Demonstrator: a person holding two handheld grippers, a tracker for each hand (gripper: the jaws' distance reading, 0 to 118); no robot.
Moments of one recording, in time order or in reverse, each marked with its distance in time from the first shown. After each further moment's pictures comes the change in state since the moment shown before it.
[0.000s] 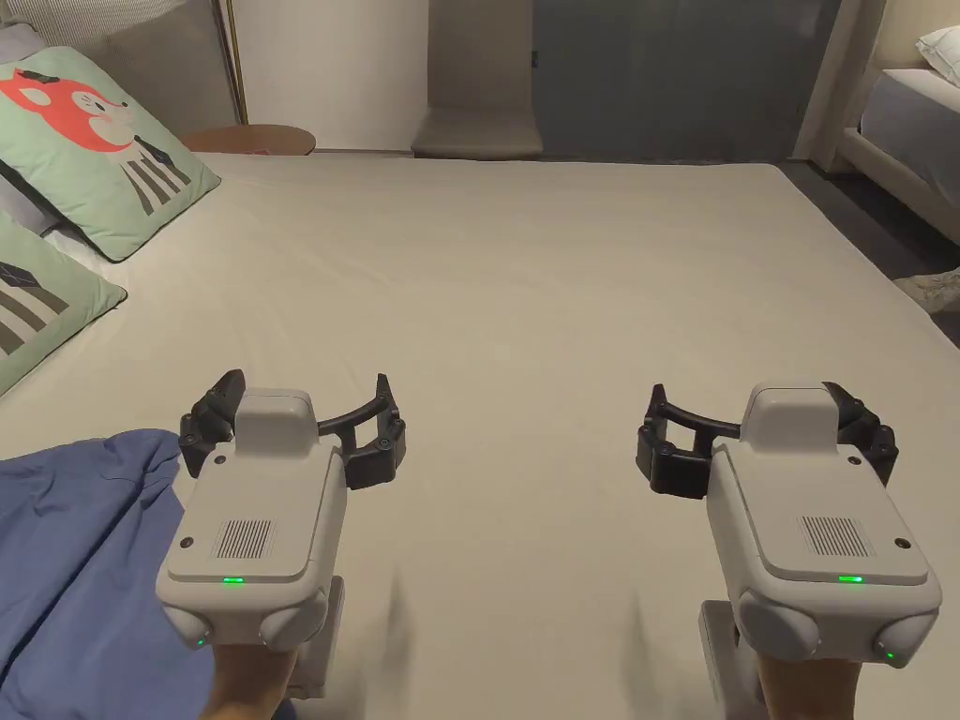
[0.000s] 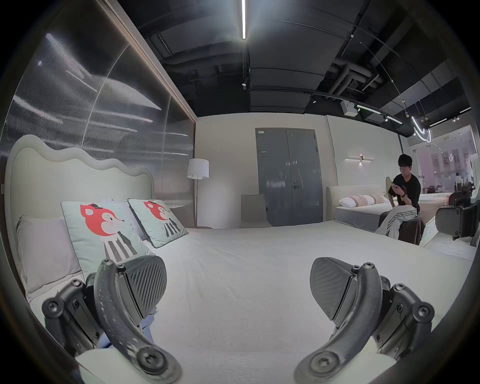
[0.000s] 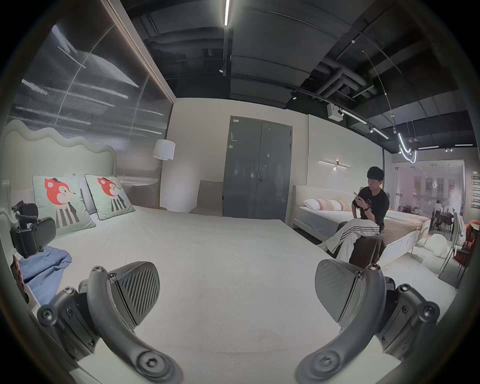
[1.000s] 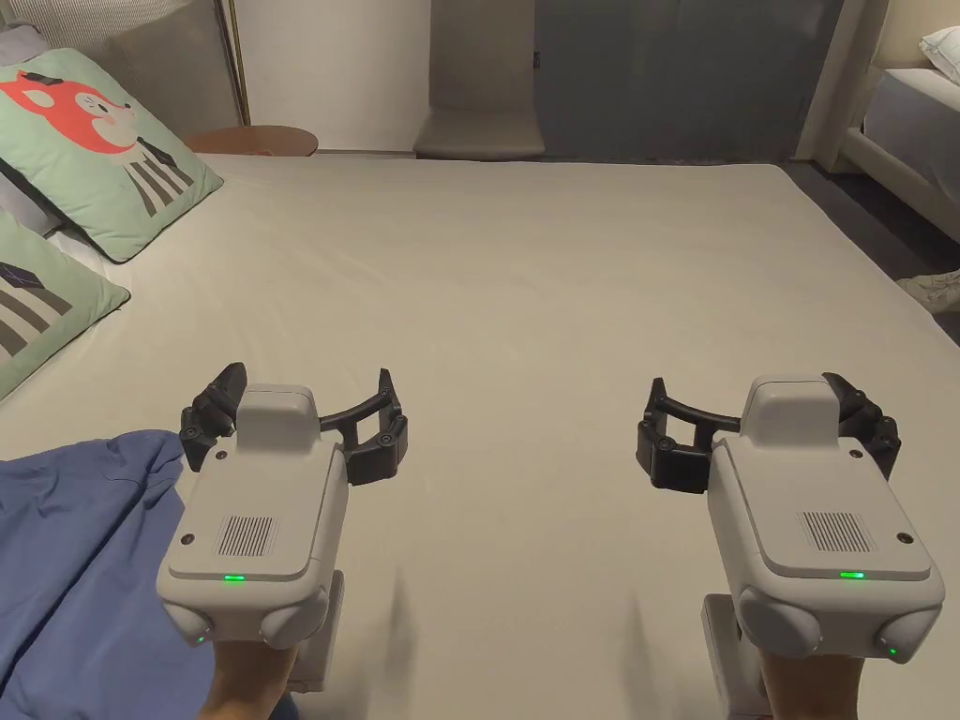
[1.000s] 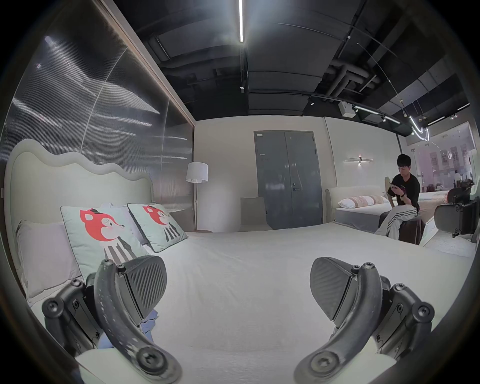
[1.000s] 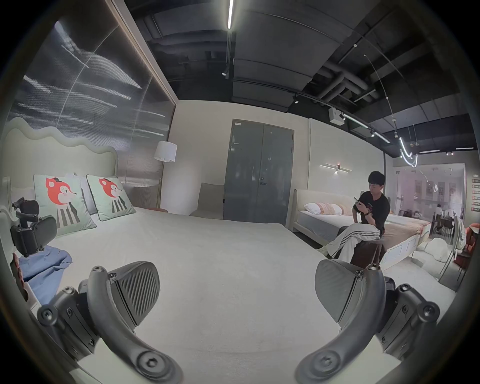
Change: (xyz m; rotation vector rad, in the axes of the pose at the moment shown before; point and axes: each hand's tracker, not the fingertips) left arm 0.000 0.004 0.000 0.020 -0.005 -0.014; right arm -0.003 0.007 0.001 0.018 0.006 0.014
